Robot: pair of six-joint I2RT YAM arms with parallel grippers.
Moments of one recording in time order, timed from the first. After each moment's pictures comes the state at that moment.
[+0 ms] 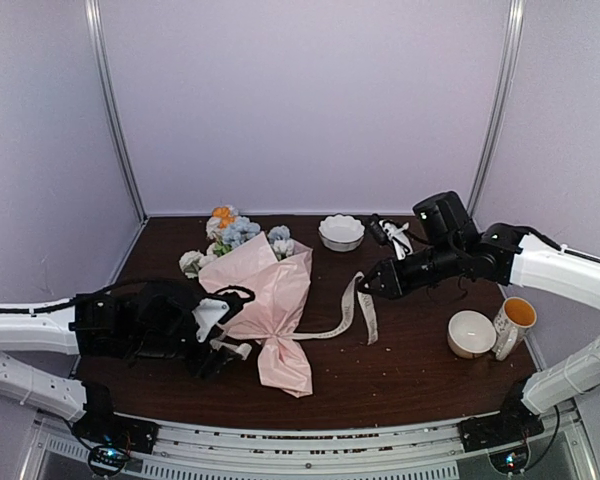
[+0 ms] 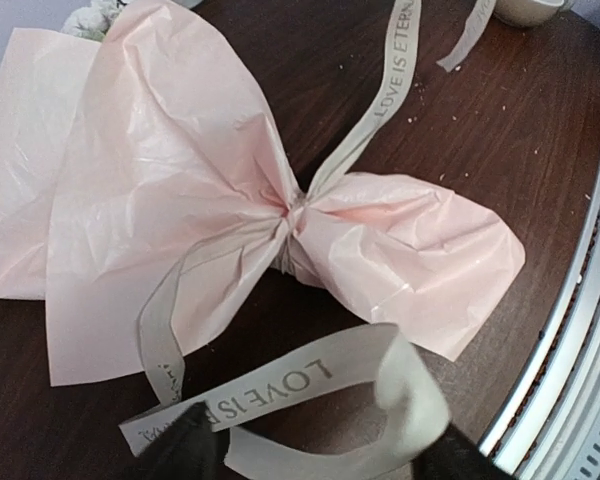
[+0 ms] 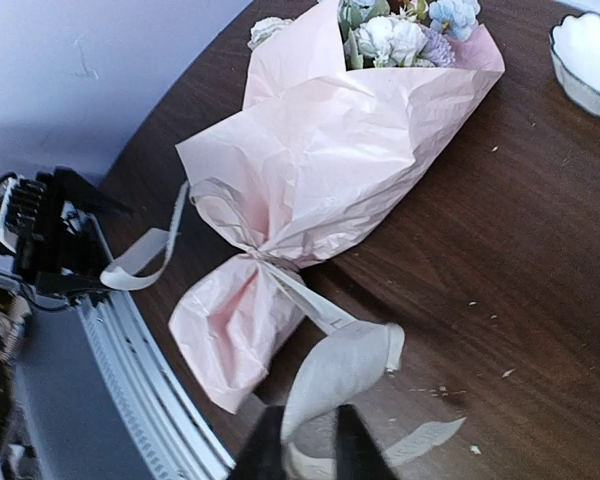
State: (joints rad) left arm -1.11 1.02 0.68 -0.44 -0.17 -0.13; right arm 0.75 1.29 1.06 -0.47 -0.35 0.32
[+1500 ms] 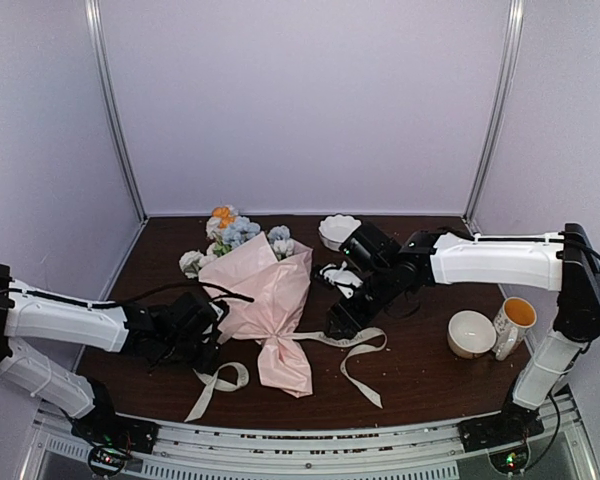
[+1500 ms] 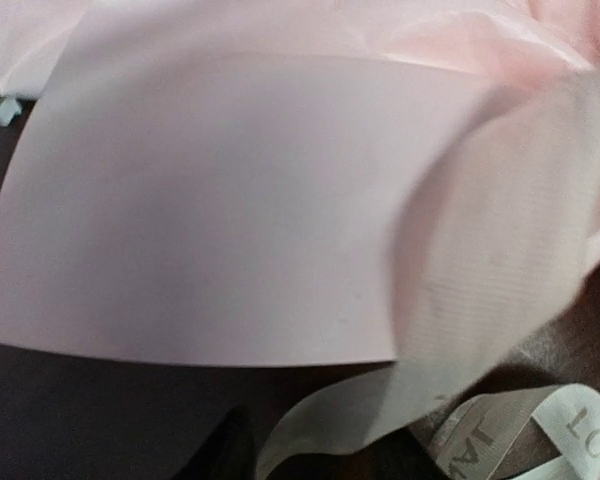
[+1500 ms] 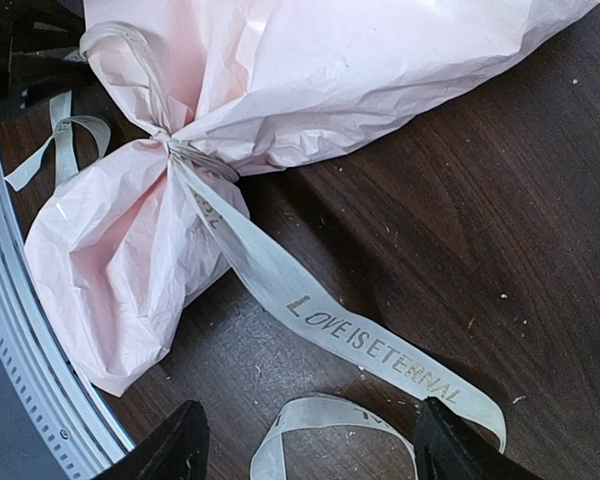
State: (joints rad) left arm -0.92 1.32 0.55 -0.30 -0.32 -0.28; right arm 0.89 1.69 1.26 -0.64 -0.19 0.08
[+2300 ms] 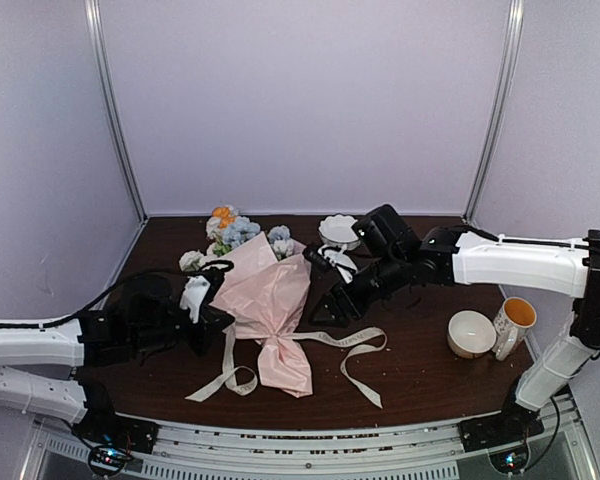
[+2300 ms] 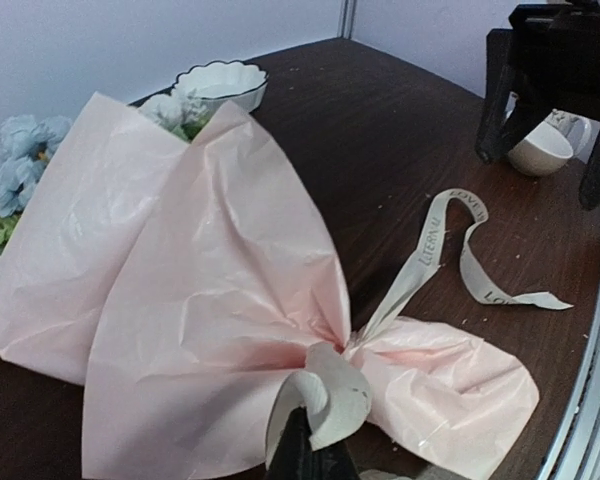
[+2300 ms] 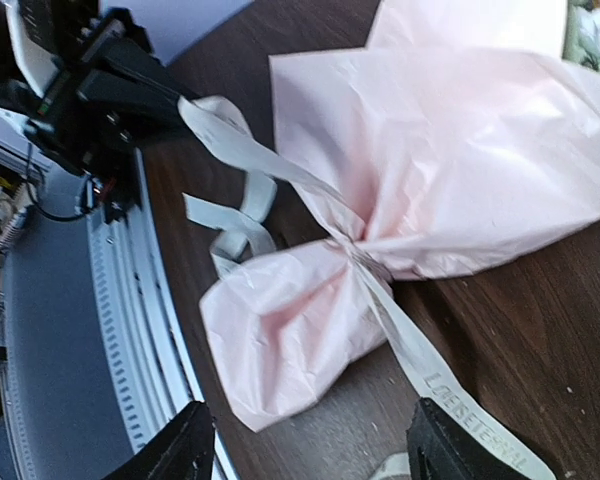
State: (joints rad) left arm -0.92 0.96 0.45 0.04 -0.08 -0.13; right arm 0.89 1.58 1.22 -0.46 -0.42 0.10
